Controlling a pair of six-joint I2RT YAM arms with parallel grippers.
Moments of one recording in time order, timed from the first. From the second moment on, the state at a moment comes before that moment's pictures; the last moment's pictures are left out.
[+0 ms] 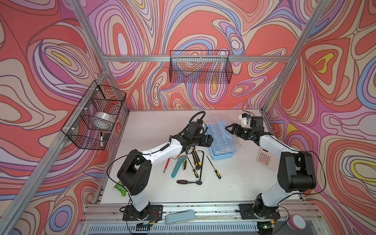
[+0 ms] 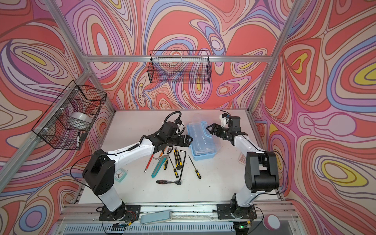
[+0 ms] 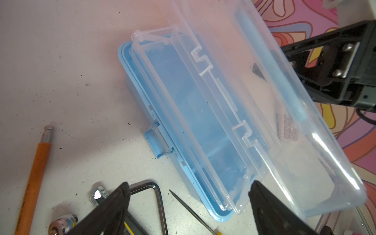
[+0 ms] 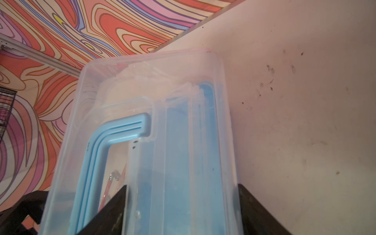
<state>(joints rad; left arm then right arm) -0.72 1.74 1.27 -0.21 0.11 -0.50 -0.01 1.64 1.04 -0.09 -0.61 0.41</state>
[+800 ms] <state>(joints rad) -0.69 1.77 1.23 -0.12 0.25 -0.58 -0.10 1.64 0.85 0.26 -0.87 0.73</state>
